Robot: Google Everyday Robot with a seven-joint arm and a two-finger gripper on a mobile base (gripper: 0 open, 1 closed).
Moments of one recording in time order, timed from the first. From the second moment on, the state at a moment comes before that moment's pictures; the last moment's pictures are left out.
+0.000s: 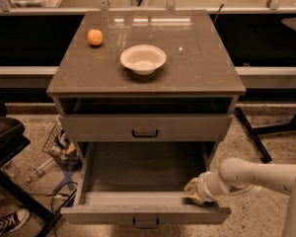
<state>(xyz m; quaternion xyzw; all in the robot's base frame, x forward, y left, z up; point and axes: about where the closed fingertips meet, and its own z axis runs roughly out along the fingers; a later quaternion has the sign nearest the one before) 0.485 -0.169 0.399 -0.62 0.74 0.13 0.23</state>
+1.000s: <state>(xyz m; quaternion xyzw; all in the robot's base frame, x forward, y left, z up) 0.402 -0.159 0.438 -0.65 0.74 0.06 0.13</state>
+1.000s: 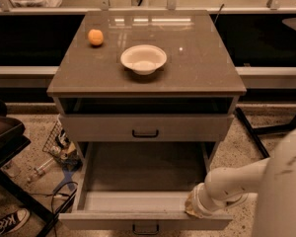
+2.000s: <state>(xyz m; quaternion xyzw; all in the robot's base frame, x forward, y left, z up) 0.374 -0.153 0.437 -0.67 0.74 0.07 0.10</state>
